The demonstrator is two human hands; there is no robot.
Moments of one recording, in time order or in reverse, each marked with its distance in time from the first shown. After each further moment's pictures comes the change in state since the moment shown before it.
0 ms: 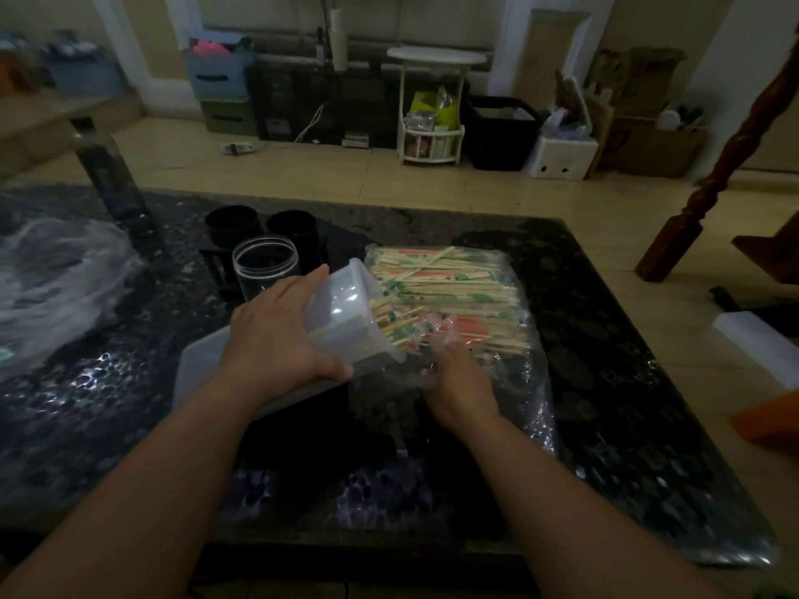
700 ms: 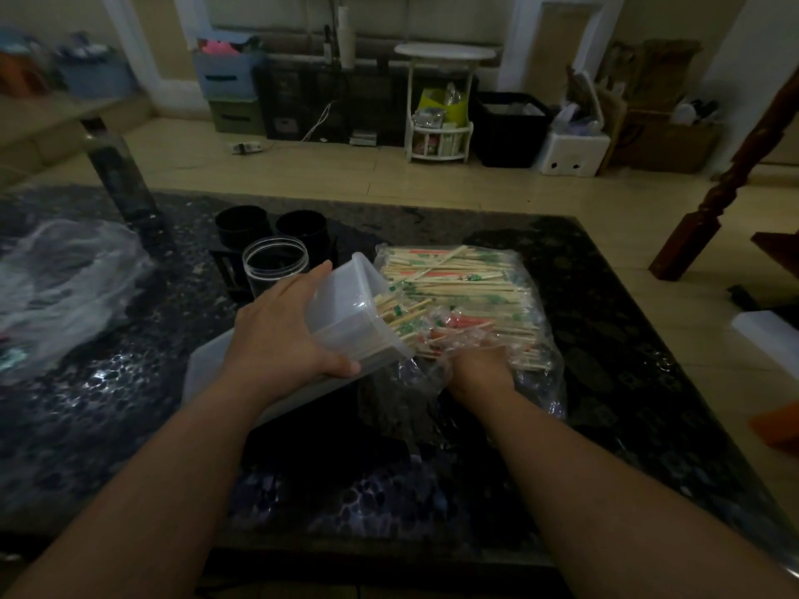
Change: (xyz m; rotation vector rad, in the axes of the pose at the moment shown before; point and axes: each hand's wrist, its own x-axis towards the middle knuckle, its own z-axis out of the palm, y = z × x) left_hand 0.002 -0.005 -0.006 -0.083 0.007 -0.026; right_hand 0.039 0.010 -0.005 -0.469 -0.219 -0.014
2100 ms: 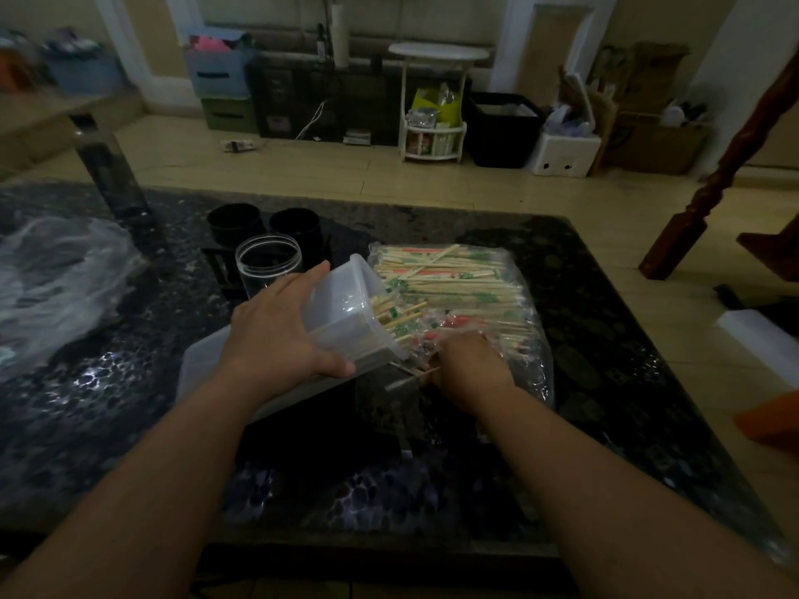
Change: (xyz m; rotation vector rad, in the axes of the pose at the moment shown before) left_hand -0.002 0.002 0.002 0.014 -0.023 0.024; right_hand -0.021 -0.004 -0.023 0.245 0.092 -0.115
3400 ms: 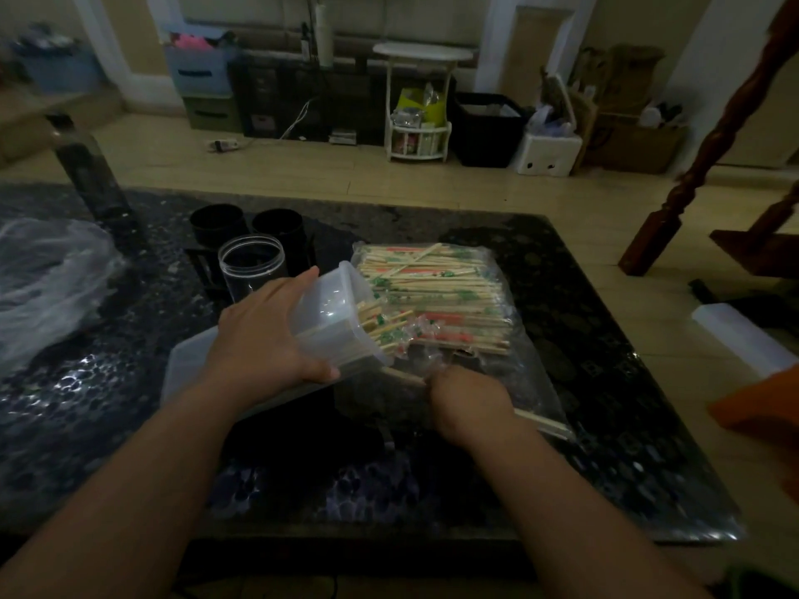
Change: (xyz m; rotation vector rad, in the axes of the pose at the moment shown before) left_hand -0.005 0.004 0.003 0.076 -0.008 0.036; right_hand -0.065 -0.011 -0.017 -0.170 -0.123 0.016
